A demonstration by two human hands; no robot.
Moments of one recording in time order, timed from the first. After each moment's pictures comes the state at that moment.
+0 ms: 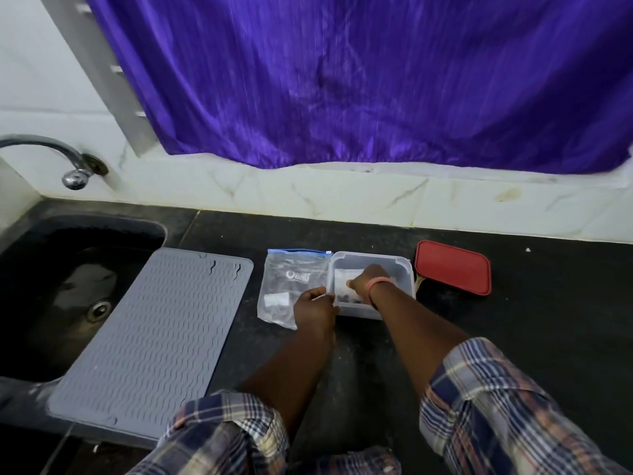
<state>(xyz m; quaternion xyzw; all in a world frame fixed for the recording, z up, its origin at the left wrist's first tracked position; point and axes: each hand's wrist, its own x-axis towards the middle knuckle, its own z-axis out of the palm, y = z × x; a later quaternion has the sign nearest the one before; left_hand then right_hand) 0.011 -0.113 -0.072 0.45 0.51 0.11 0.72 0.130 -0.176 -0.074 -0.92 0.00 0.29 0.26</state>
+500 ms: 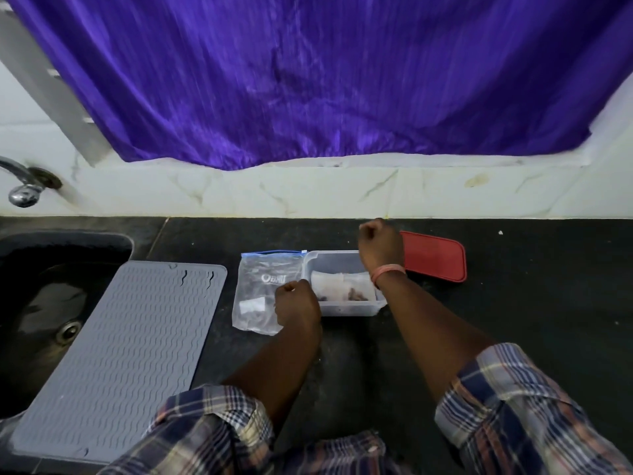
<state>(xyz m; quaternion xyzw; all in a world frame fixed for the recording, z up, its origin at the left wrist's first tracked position) 0.036 -0.127 -0.059 0.53 0.53 0.12 0.65 0.174 -0.222 -0.048 -0.90 -0.05 -0.03 0.44</state>
